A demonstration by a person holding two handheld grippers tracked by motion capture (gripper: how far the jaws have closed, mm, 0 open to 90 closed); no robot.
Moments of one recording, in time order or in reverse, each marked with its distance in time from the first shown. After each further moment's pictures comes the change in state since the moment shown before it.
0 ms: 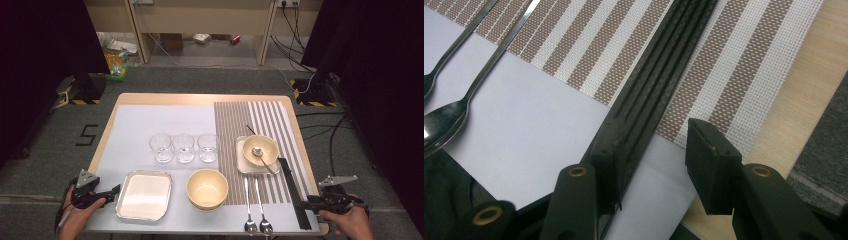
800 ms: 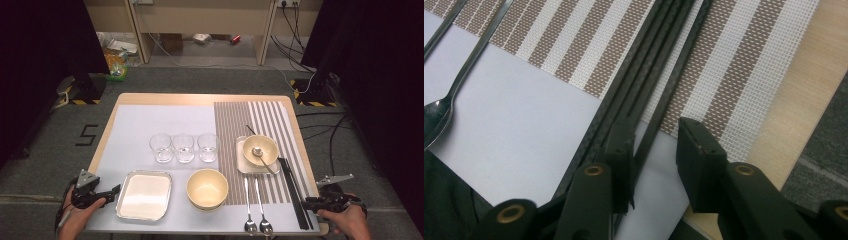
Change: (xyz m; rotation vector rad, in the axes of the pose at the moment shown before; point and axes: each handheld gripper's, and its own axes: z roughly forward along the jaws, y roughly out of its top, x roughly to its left) left arm 0.000 0.000 0.000 0.000 0.004 0.001; right arm -0.003 0.003 0.007 0.056 -0.020 0.039
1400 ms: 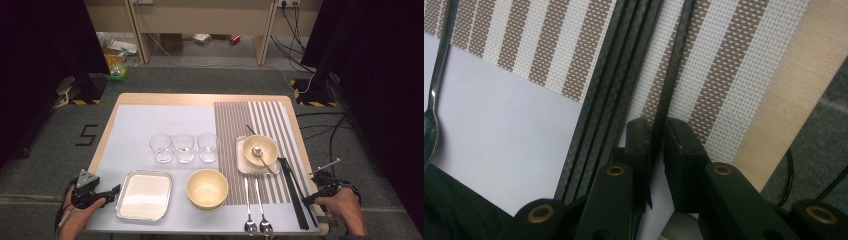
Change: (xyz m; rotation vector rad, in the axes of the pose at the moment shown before) left arm 0.000 0.000 0.000 -0.001 0.000 0.000; right arm -0.006 0.038 0.007 0.281 0.006 0.150
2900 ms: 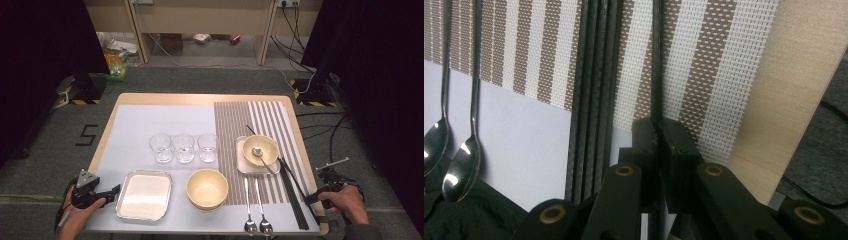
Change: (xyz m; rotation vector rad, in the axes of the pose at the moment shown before) left arm 0.000 0.000 0.001 -0.012 0.004 -0.003; right arm -0.027 -0.002 0.002 -0.018 0.168 0.146
